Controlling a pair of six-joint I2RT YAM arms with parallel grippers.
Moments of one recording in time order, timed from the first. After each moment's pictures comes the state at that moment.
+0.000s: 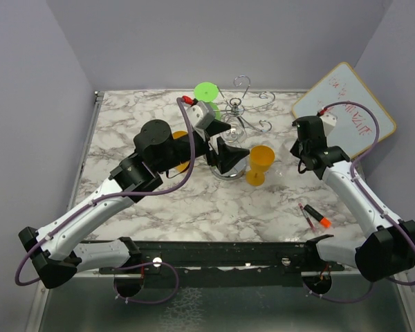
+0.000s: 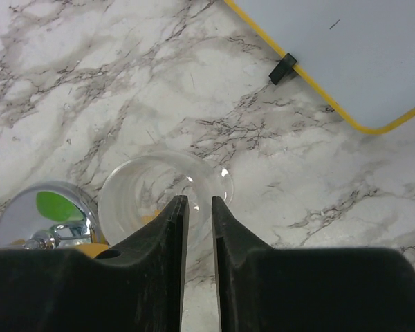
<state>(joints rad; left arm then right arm) -0.88 1.12 1.28 -0.05 0.26 -0.18 0.29 1.22 1.02 -0.55 0.48 0.59</state>
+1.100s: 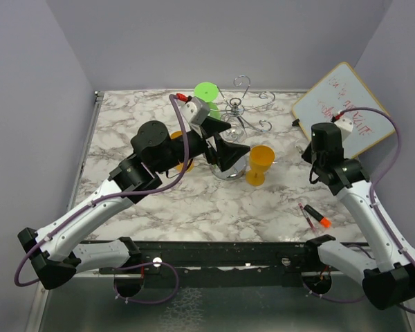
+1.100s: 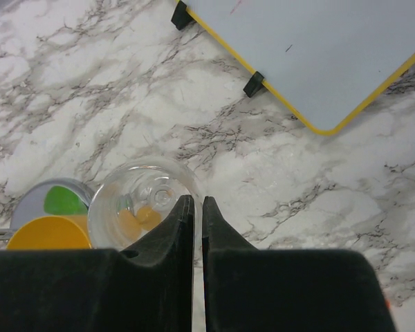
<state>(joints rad) -0.88 1.11 1.25 -0.01 0.24 -0.27 0.28 1.03 1.02 -0.64 0.52 0.55</state>
